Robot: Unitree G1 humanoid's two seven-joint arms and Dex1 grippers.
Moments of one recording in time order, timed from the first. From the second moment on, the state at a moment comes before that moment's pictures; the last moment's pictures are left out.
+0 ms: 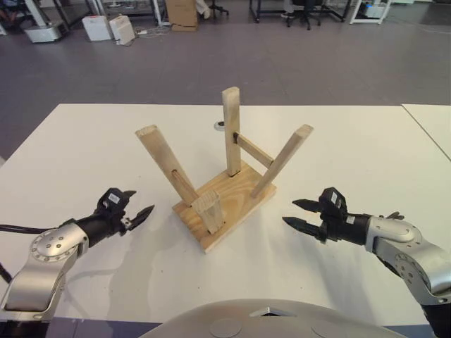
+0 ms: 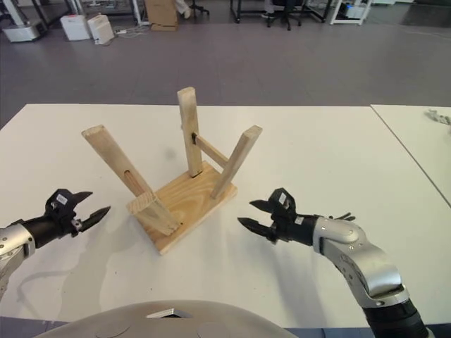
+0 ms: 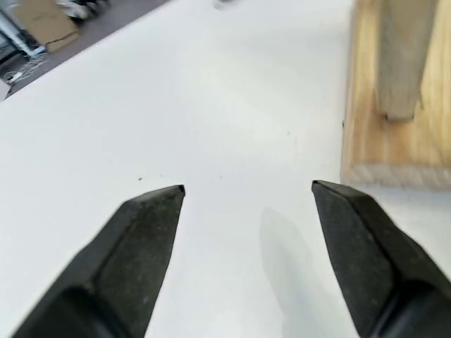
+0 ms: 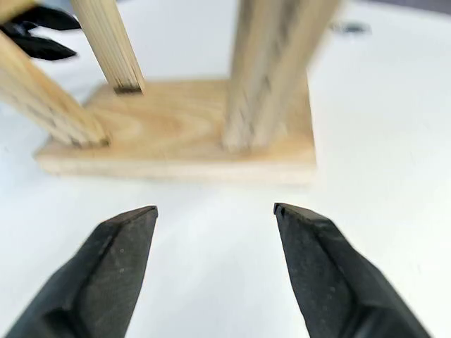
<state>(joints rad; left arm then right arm) 0.39 0.83 0.19 -0.32 -0.28 0.34 -0.69 0.16 -0.74 0.03 -0.32 0.48 0.57 0.78</state>
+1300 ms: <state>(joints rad) 0.20 0.52 -0.14 -0.44 -0.05 0.59 -0.49 0.18 -0.48 0.04 -0.39 0.19 0.70 0.49</state>
